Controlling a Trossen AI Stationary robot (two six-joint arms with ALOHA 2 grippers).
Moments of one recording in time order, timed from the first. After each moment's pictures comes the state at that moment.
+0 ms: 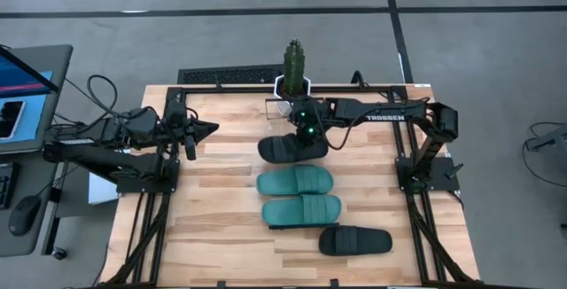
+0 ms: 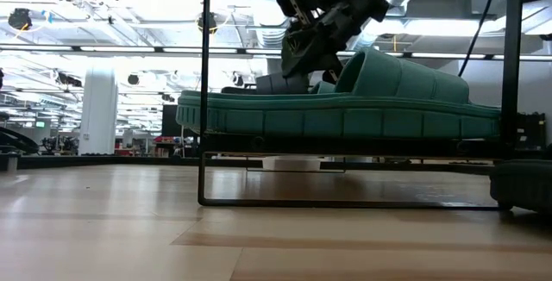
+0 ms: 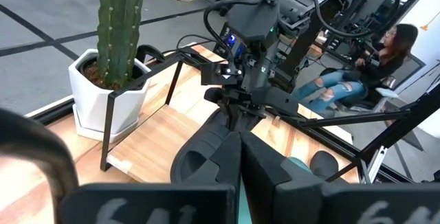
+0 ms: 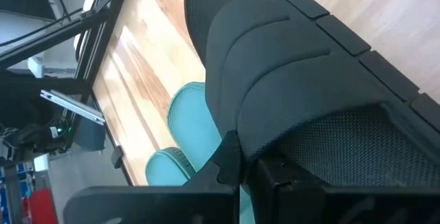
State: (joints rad) left arm -0.02 0.63 0.87 -0.46 -0.31 -0.51; right arm -0.23 1.74 1.32 -0.49 -0.44 0.72
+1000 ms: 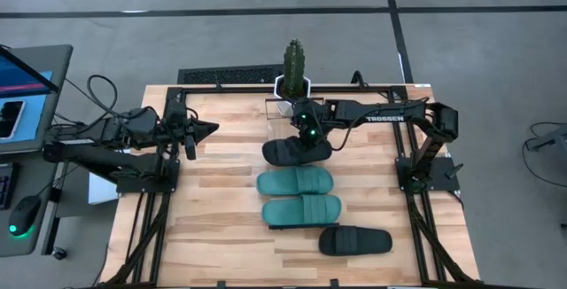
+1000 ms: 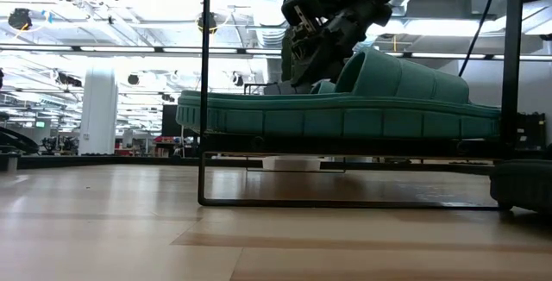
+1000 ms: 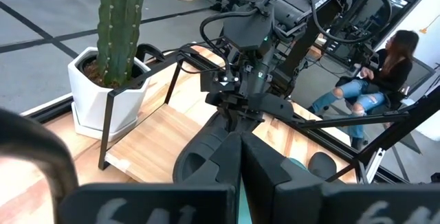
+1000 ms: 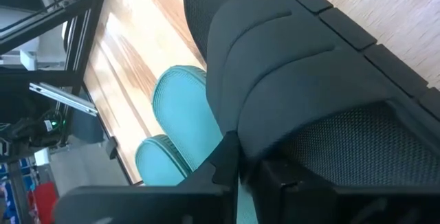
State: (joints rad) left arm -0.02 0.63 0.87 -0.46 -0.31 -0.52; right arm -0.23 1.74 1.28 -0.51 -0.47 0.73
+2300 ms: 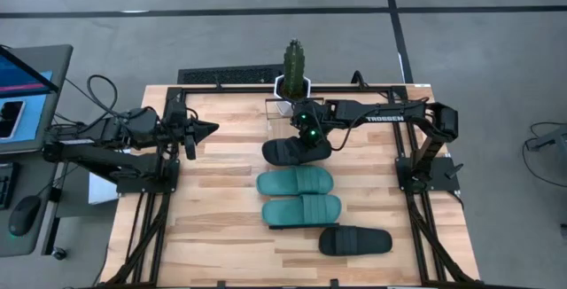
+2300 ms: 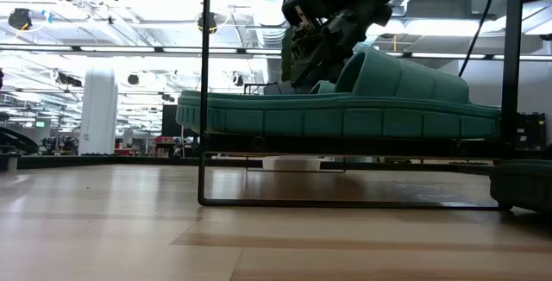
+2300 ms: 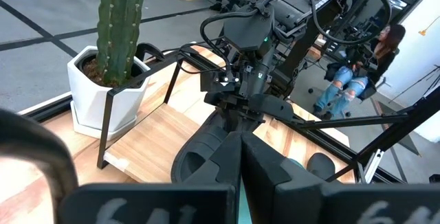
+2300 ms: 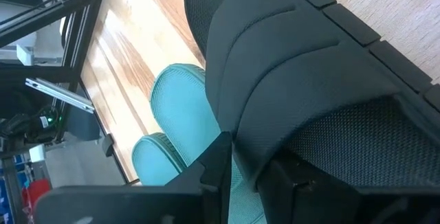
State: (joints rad) left arm -0.02 0.63 0.87 -0.46 -0.31 -0.53; right arm -0.23 1.74 1.28 -0.52 -0.47 0.71
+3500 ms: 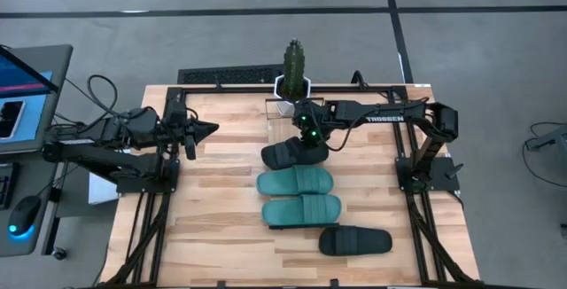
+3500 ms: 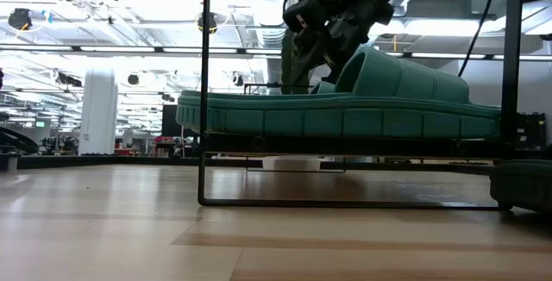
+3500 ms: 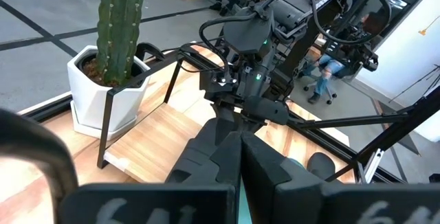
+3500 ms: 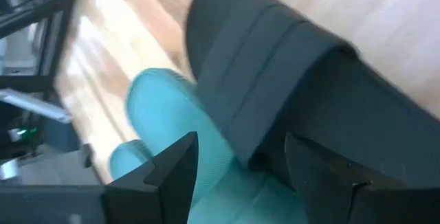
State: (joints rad) left arm -0.02 0.63 0.87 -0.46 -0.31 -0.53; right arm -0.23 1.74 1.28 -0.56 -0.40 0.71
